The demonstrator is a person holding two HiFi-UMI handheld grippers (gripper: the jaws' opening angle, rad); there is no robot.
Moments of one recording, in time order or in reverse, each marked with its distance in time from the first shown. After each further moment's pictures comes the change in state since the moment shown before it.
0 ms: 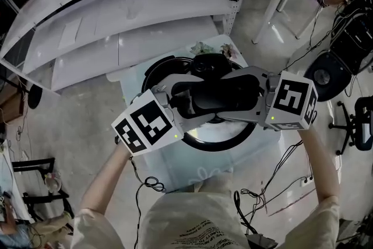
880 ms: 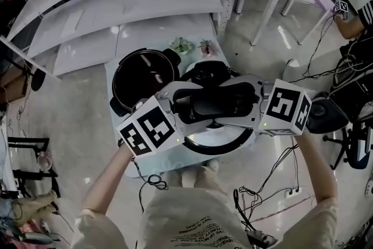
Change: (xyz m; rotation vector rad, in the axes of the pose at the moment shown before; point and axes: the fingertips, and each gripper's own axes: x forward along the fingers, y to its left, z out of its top) left arm 0.118 -0.054 0.053 -0.066 0.075 0.063; right arm -0.110 0.009 -0.089 -0.023 0.033 0.088
